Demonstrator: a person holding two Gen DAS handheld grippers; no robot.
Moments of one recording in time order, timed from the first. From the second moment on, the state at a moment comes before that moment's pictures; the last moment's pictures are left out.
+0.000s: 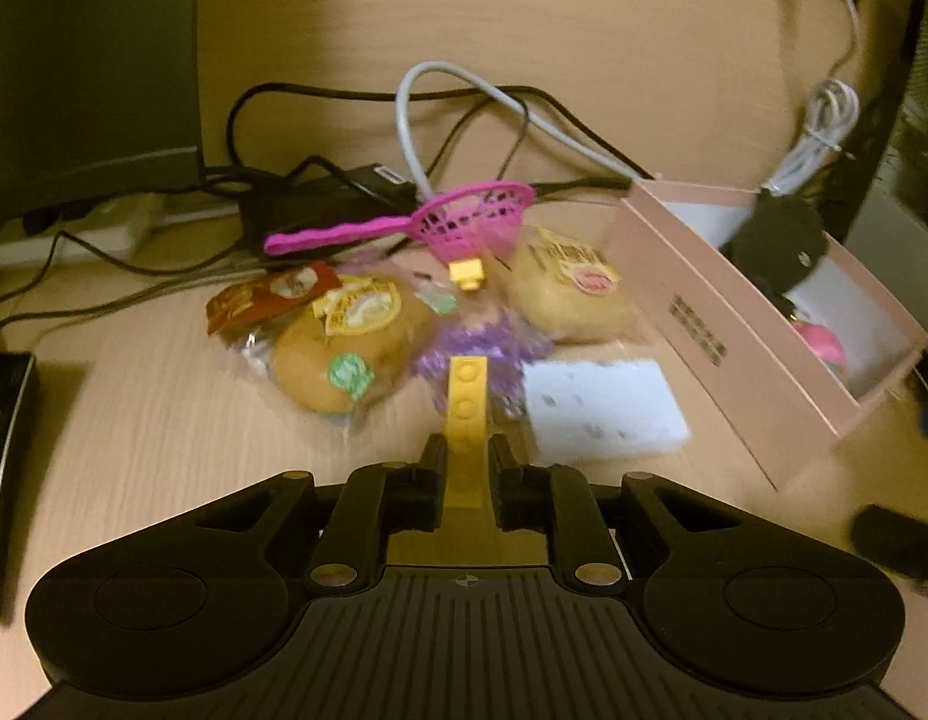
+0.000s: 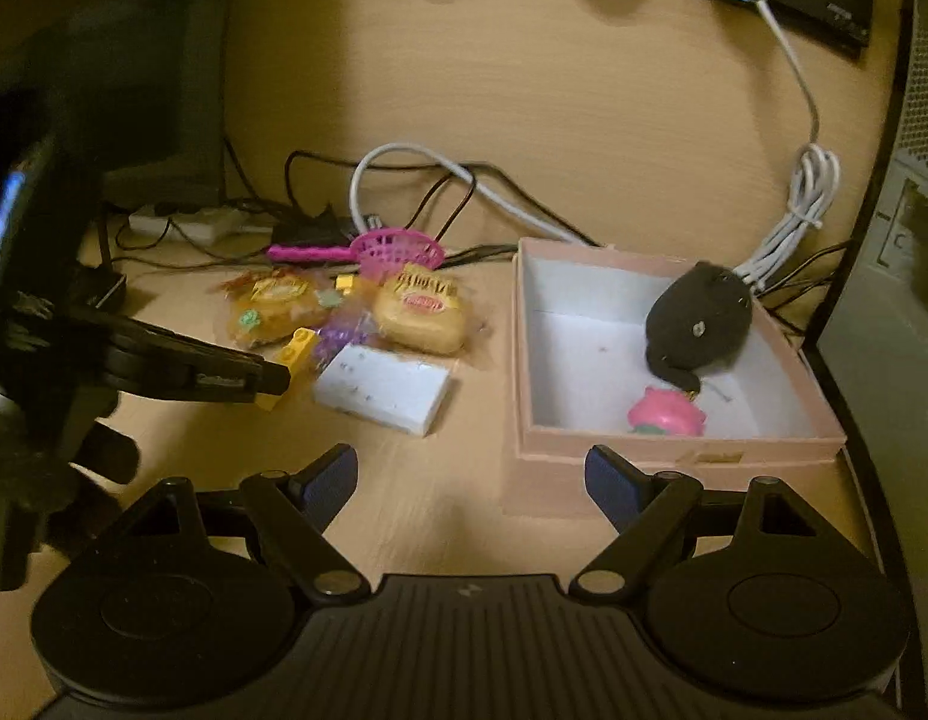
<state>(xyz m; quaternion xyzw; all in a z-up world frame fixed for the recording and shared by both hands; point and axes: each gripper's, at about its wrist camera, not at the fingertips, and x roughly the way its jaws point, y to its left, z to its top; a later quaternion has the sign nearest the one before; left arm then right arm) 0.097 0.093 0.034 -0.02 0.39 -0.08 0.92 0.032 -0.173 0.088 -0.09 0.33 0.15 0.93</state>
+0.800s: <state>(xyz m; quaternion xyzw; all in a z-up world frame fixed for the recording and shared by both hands) -0.024 0.177 0.051 -0.14 0.44 -0.09 0.88 0.255 -0.025 0.055 -0.12 0.40 0.18 0.89</state>
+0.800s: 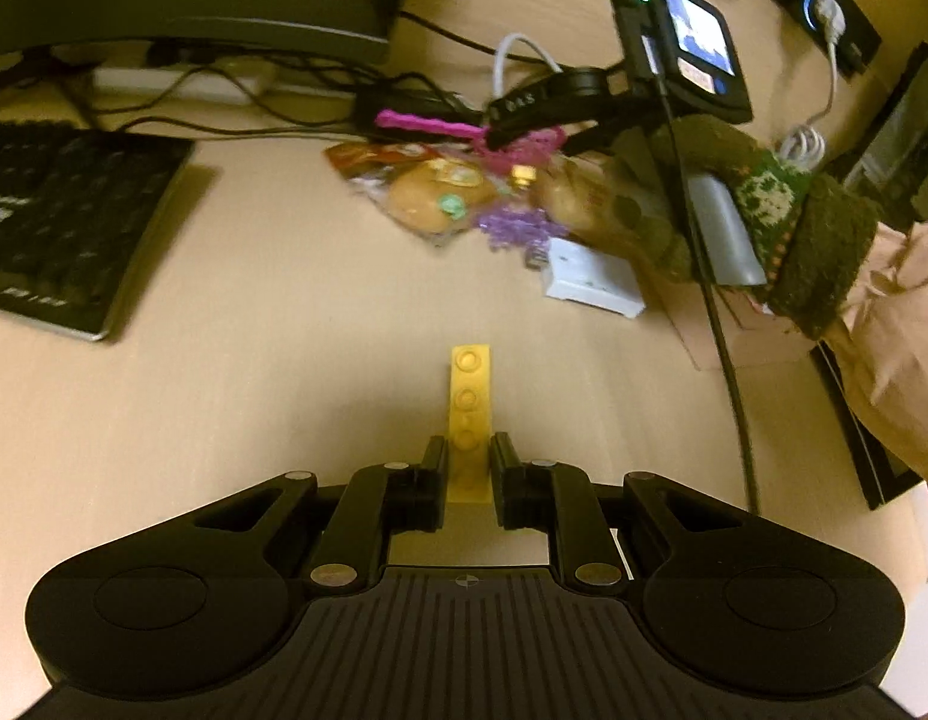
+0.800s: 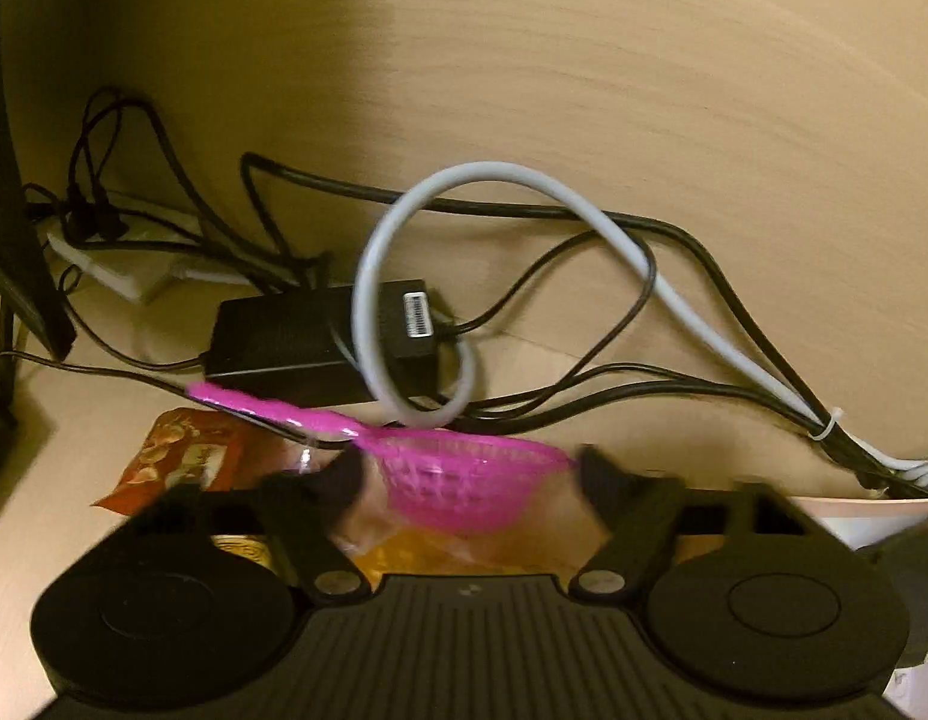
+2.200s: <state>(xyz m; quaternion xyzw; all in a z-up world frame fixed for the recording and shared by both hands) 0.033 -0.040 0.108 -0.07 0.37 -0.28 0.88 -0.079 -0.290 0.088 -0.07 0.37 0.06 0.92</state>
